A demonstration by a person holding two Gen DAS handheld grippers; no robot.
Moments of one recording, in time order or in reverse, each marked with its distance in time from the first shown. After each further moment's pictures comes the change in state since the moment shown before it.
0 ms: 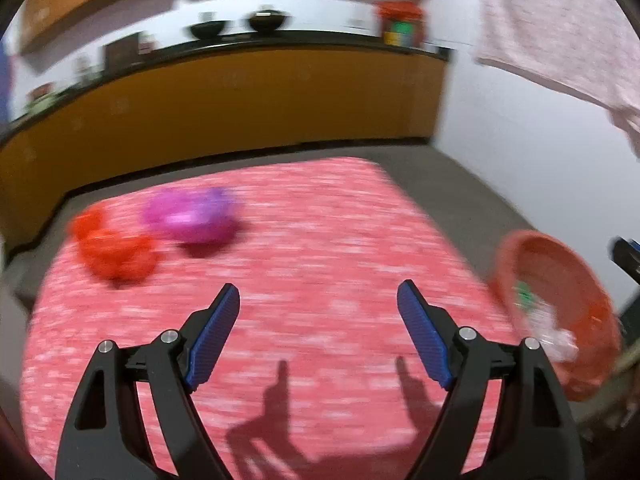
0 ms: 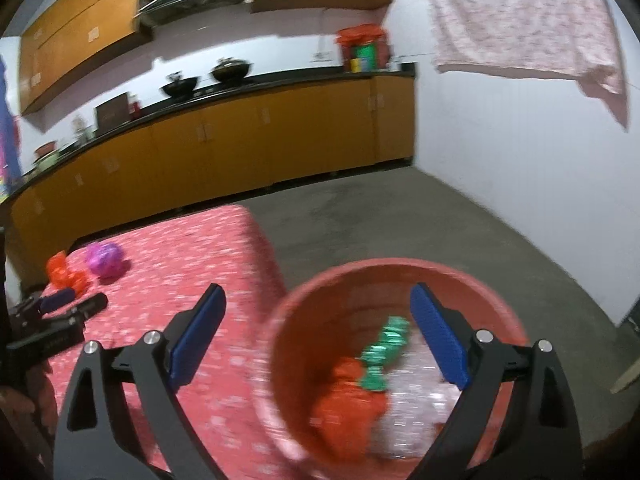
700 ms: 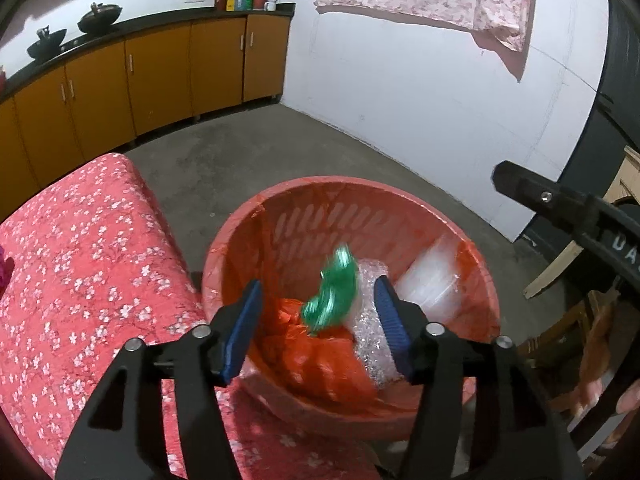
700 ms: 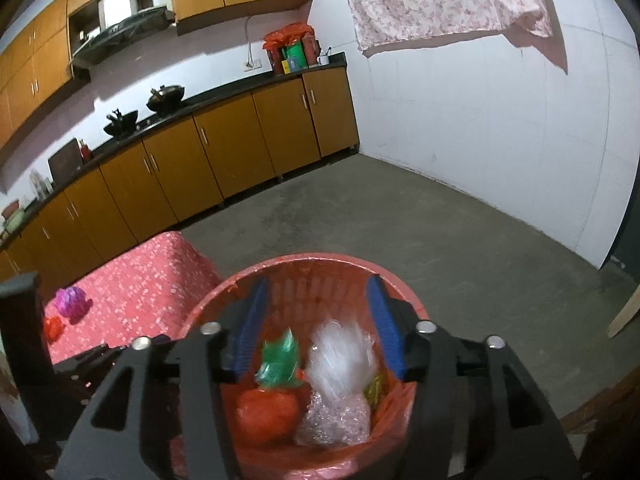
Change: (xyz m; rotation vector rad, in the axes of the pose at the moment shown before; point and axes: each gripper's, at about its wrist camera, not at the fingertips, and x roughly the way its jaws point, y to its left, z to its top) left arm 0.010 -0.229 -0.019 0.279 0.123 -0.485; right arm -0.038 -0.127 -0.012 0.223 -0.015 -0.141
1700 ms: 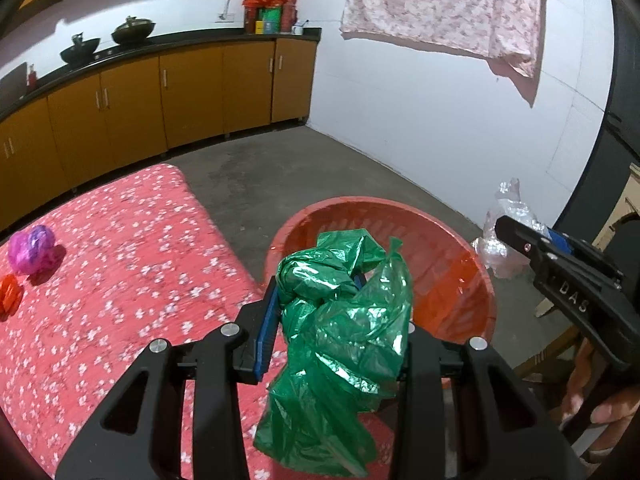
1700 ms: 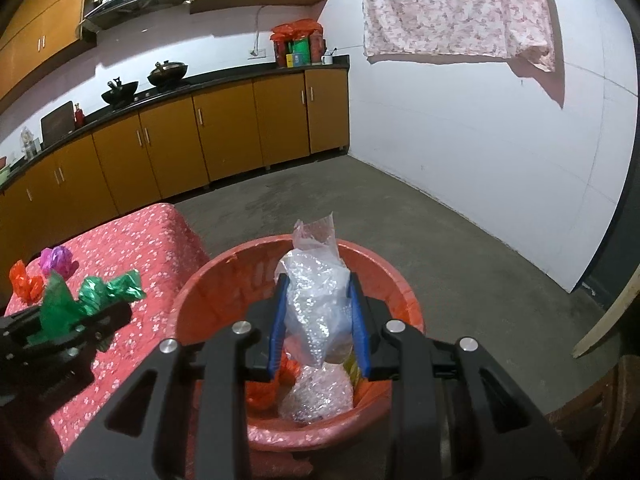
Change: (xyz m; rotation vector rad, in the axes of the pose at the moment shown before) left arm -0.057 0.016 -0.014 -0.032 -0.082 0.070; right arm -0.025 0.034 -0.022 -0.128 0.011 -0.098
